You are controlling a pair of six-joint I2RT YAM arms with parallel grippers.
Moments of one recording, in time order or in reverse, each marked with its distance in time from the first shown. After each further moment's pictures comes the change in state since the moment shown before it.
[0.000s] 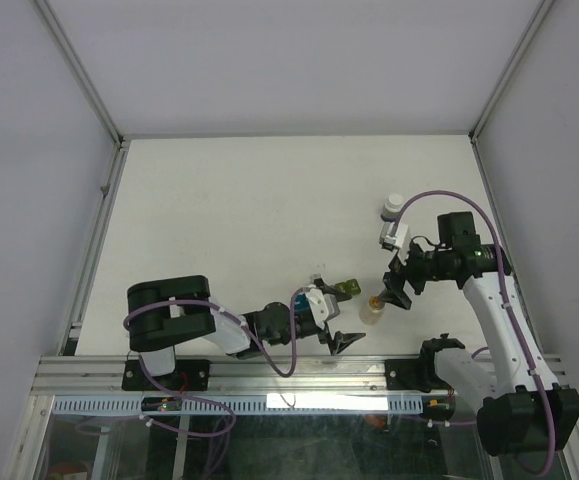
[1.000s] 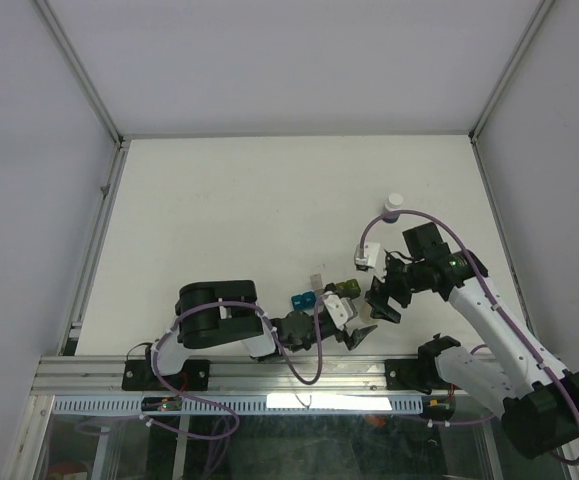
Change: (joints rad) left arm -0.035 0.329 0.143 0.175 -0.183 0.062; right arm 0.289 0.008 -0.090 0.074 0.219 0.117
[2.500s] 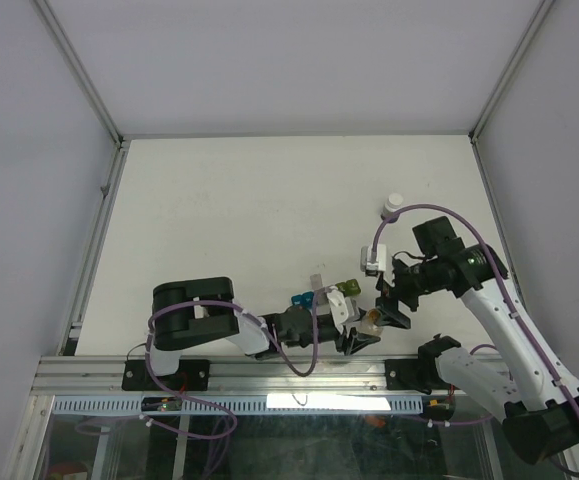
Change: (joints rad) left arm 0.000 -0.131 -0.006 -0.132 0.236 -0.135; right arm 0.005 -0.038 0.174 -0.248 -0.132 -0.114
